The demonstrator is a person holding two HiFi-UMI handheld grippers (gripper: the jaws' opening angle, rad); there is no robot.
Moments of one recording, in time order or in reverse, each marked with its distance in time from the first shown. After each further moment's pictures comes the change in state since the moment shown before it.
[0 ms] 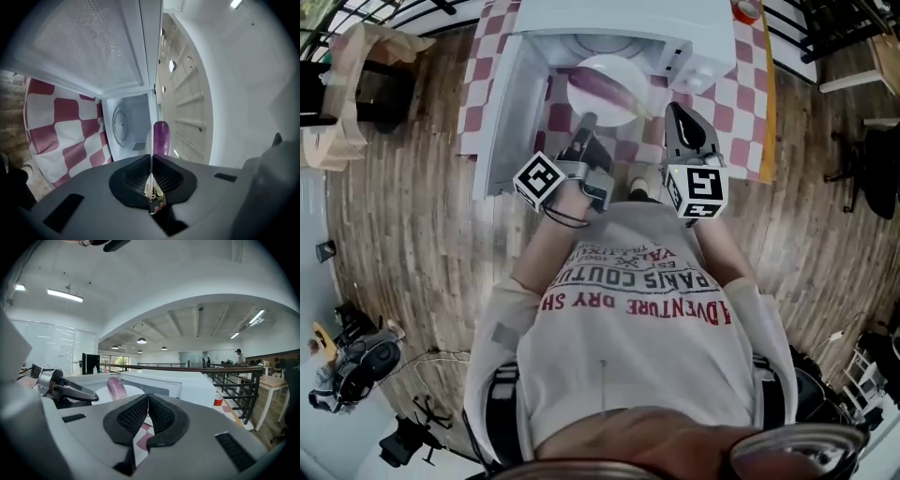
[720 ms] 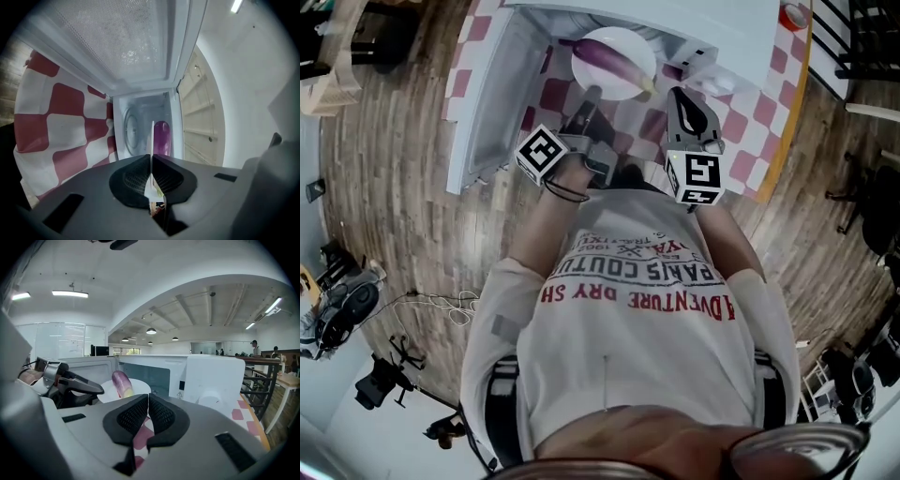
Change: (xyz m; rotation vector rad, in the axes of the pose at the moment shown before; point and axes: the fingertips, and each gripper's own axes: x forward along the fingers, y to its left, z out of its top) left arm 0.057 0.056 0.013 -0.044 -0.135 0.086; right arm 0.072 -0.026 -0.058 -0.024 0.107 0.158
